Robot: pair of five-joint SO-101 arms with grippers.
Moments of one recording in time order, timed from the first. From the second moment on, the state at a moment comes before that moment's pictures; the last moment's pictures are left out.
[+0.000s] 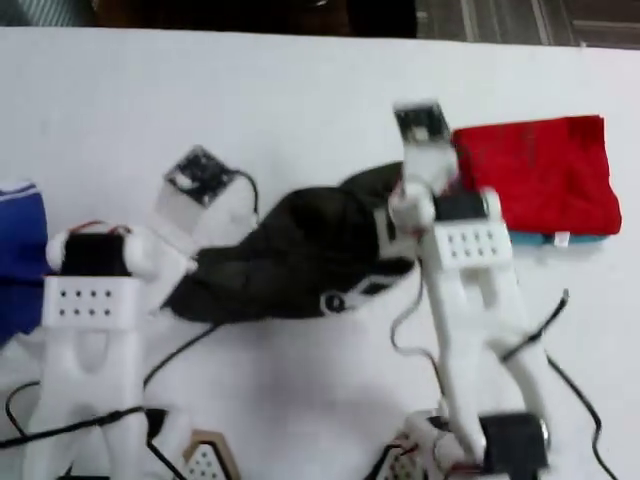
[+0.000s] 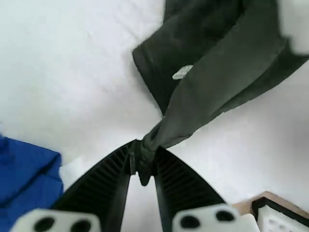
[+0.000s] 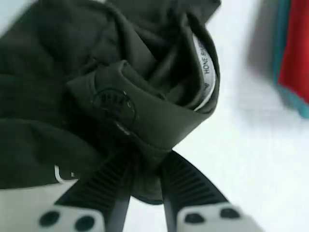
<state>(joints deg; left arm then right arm) -7.9 -38.0 36.1 86.4 -32.9 -9.1 -22.3 35.5 65.8 5.5</state>
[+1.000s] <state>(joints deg) -7.8 -38.0 69.6 57.6 -33.3 -23.0 -4.4 4.3 70.9 17.7</state>
